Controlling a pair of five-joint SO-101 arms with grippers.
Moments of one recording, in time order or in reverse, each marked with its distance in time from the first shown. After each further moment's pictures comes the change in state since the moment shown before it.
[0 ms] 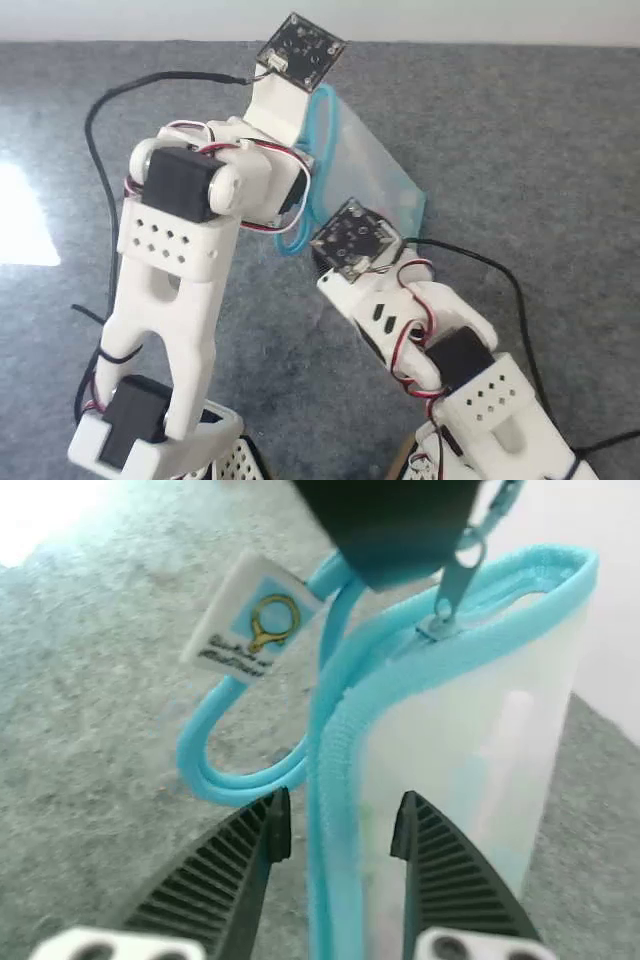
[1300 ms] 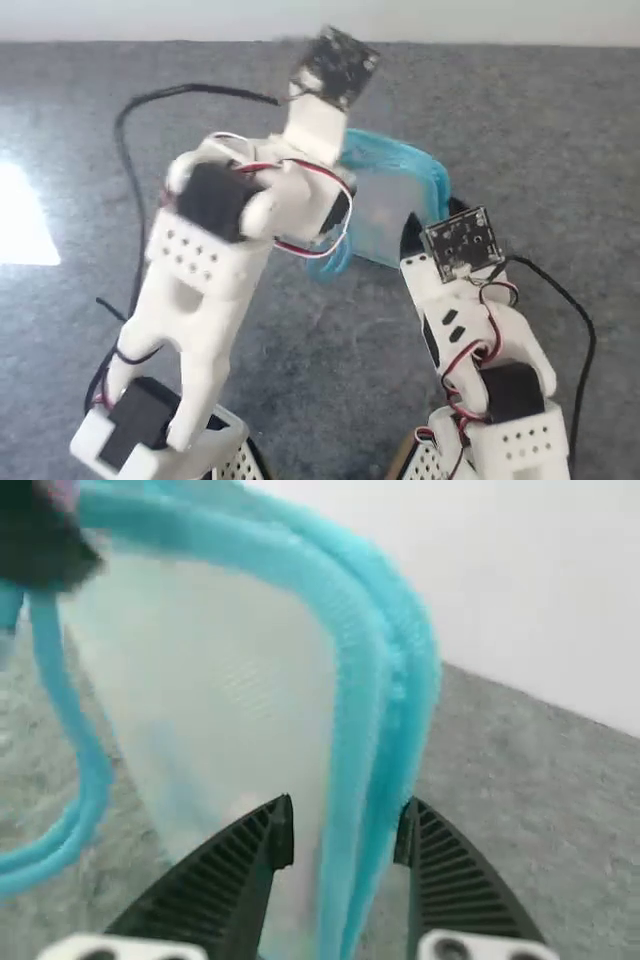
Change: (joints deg) left arm 8.7 -0.1 4.8 -0.4 7.6; right arm 19.2 -19.5 6.6 8.1 -2.9
